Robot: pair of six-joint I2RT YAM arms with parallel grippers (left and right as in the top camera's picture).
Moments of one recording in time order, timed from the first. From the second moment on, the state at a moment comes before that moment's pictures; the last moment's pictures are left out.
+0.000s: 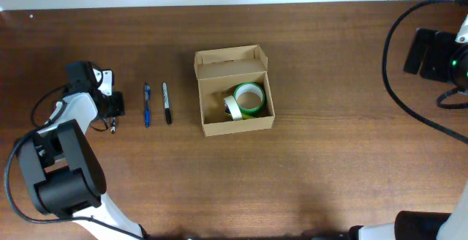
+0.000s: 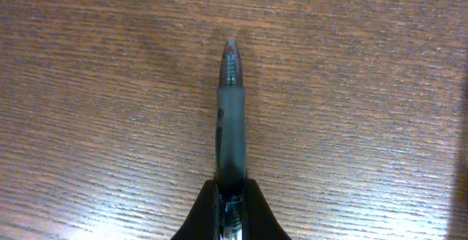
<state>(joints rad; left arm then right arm) 0.33 1.97 1.19 -0.42 0.01 0.21 -0.07 1.60 2.44 -1.69 0.27 0.13</state>
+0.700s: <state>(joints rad) 0.33 1.90 1.27 -0.72 0.09 0.20 -0.07 1.60 2.44 -1.69 0.26 0.13</state>
